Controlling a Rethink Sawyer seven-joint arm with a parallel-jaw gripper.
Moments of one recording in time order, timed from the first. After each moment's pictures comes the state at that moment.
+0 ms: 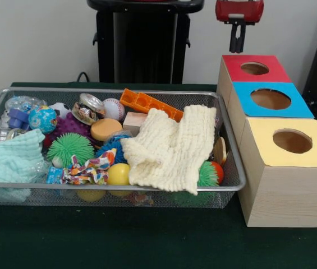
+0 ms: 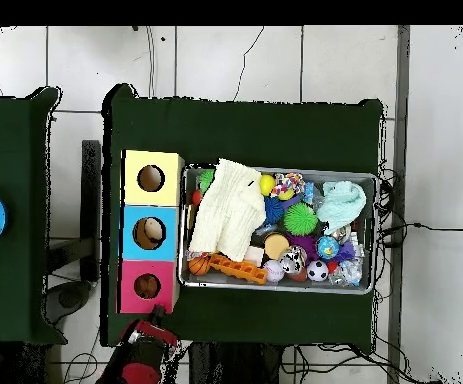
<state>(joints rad) 0.15 -0.86 0.01 2.58 0.28 -0.60 2.14</state>
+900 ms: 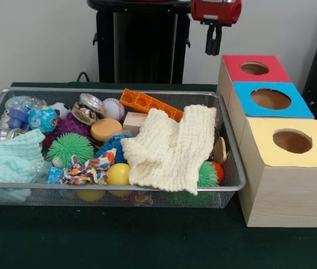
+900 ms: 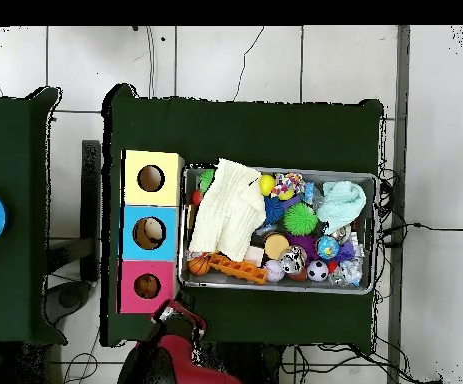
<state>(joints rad) -0.07 -0.94 0.01 2.50 0.20 -0.30 2.14</state>
